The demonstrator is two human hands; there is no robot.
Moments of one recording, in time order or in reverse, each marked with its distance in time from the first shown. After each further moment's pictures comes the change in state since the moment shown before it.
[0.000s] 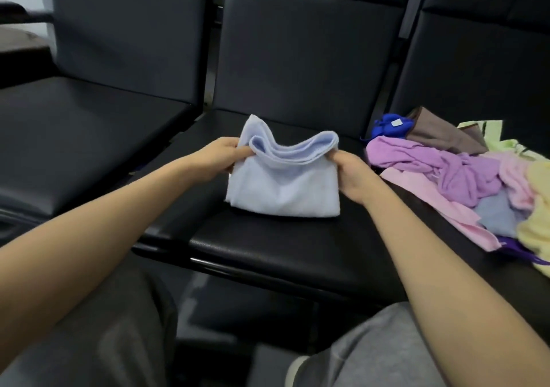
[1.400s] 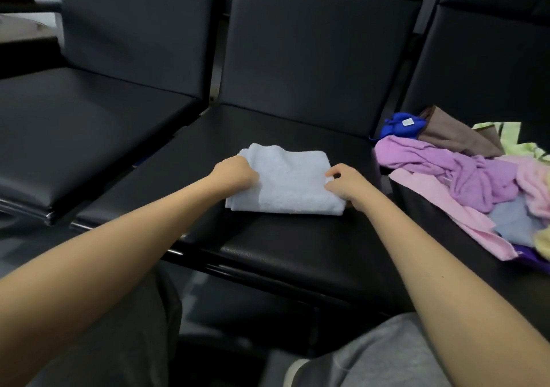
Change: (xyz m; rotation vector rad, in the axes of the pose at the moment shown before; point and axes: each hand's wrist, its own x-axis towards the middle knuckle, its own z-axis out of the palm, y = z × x) left_hand -0.011 0.010 0.047 0.645 0.190 -0.385; right_hand 0.013 0.022 0.000 -0.917 0.222 0.064
